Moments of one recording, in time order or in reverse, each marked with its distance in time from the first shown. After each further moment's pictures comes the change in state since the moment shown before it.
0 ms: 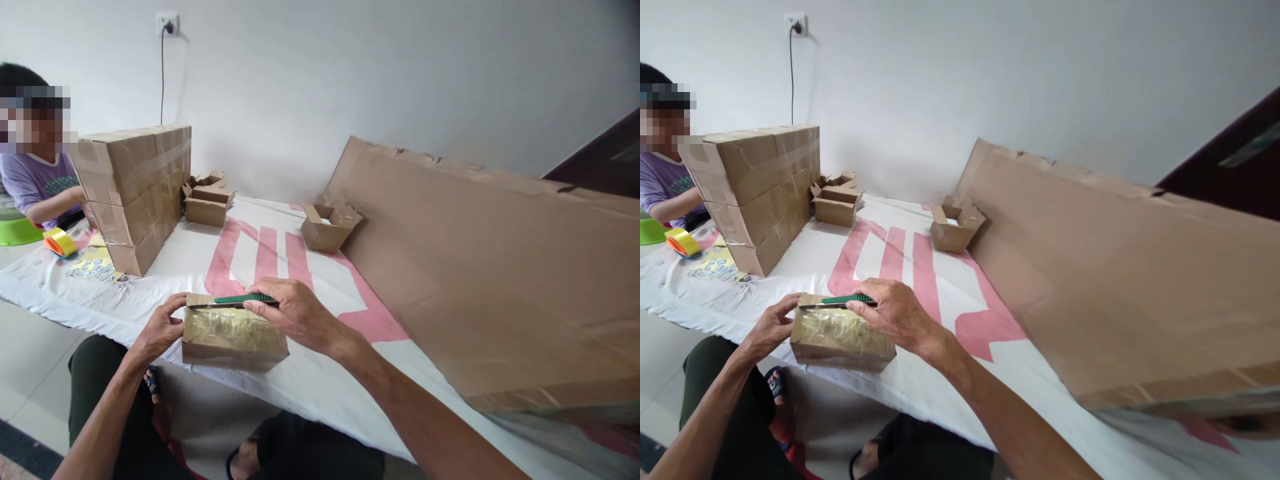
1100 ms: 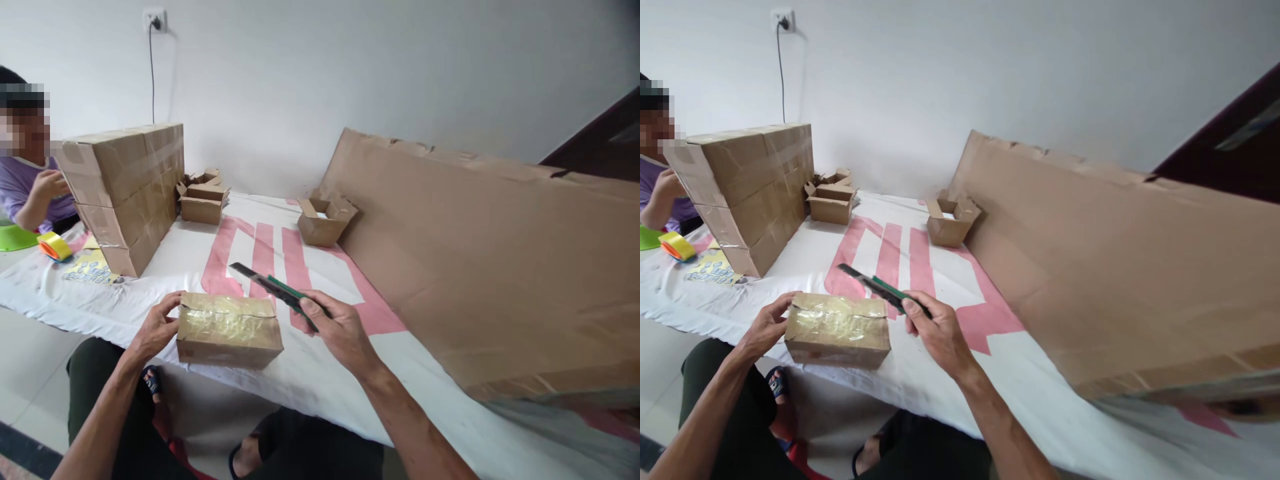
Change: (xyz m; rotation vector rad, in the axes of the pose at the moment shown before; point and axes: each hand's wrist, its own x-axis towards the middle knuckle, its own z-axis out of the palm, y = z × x) left_hand 0.005 -0.007 -0.003 -0.024 0.028 0.010; right_hand -0.073 0.058 0.014 0.493 0.454 0.443
